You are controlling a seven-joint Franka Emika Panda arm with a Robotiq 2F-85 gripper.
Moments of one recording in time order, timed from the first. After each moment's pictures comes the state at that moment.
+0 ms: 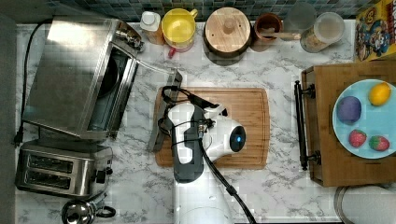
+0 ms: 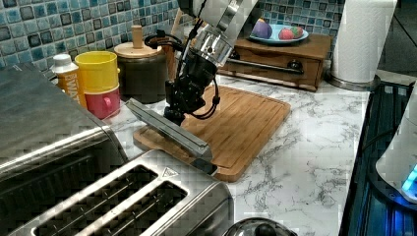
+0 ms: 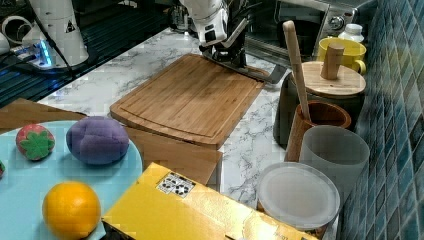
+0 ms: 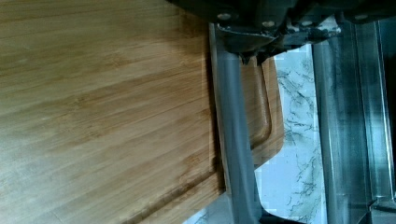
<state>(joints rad) 0.05 0.31 0.07 -2.34 1.38 1.01 -1.49</state>
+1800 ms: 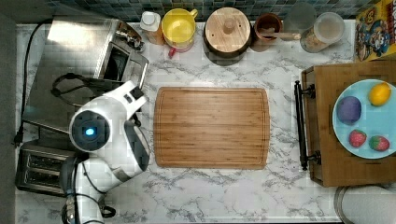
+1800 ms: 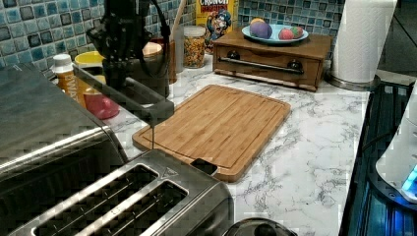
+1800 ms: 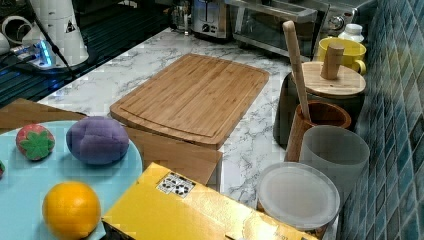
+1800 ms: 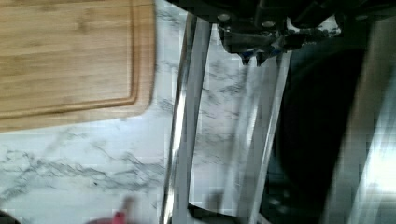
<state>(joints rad) 0.24 0.12 0.22 -2.11 -0.03 0.94 -0.15</state>
